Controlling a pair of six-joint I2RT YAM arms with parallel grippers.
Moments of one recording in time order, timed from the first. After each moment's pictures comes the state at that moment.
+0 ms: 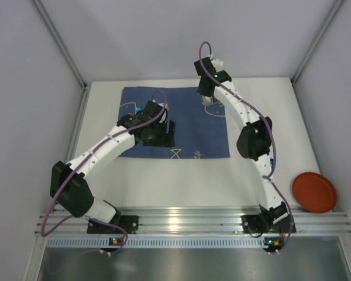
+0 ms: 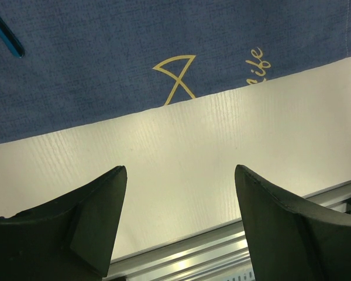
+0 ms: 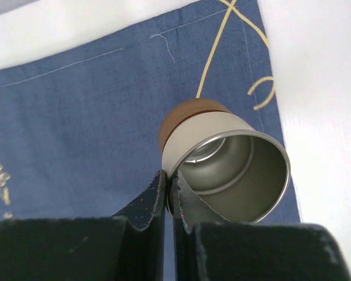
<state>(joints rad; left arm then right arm) -0.60 1.48 1.30 -0.81 0.00 -0.47 0.48 2.34 2.41 -0.92 0.39 0.62</state>
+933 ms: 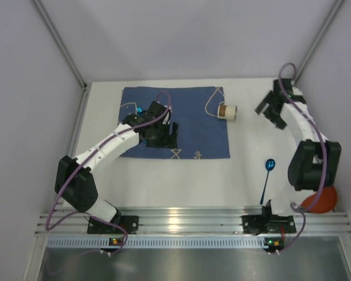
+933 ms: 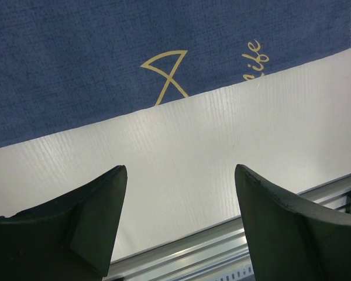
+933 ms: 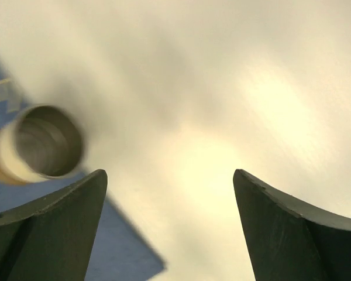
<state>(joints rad) -0.60 1.54 1.31 -0.81 0.03 -0.46 0.05 1.77 1.52 -0.72 0.27 0.62</state>
